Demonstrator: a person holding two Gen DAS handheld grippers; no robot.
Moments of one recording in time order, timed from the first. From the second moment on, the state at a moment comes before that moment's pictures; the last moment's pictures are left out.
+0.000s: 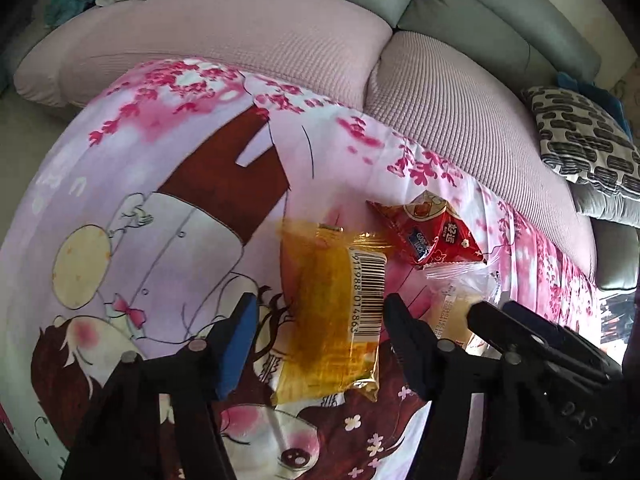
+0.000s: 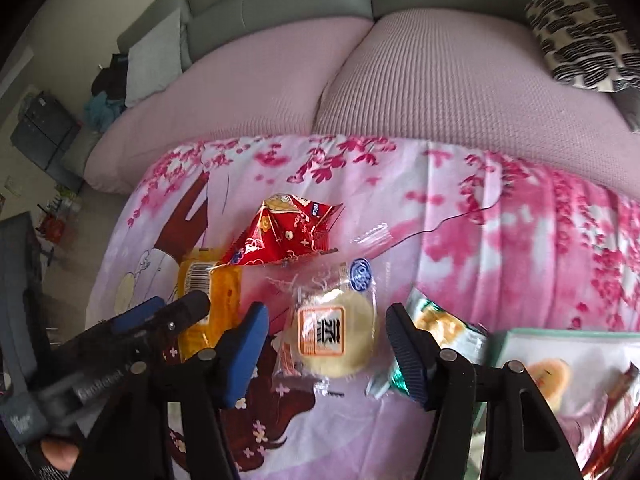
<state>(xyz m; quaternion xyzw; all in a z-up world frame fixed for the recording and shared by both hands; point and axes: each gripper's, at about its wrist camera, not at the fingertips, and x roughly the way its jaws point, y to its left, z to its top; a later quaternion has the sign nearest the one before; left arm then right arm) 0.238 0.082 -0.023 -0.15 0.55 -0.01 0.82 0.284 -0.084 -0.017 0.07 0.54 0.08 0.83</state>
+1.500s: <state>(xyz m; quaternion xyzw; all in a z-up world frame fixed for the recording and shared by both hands) 0.149 0.021 0.011 -0.18 0.52 -0.01 0.83 0.147 -0.129 0.036 0.11 0.47 -0.01 0.88</state>
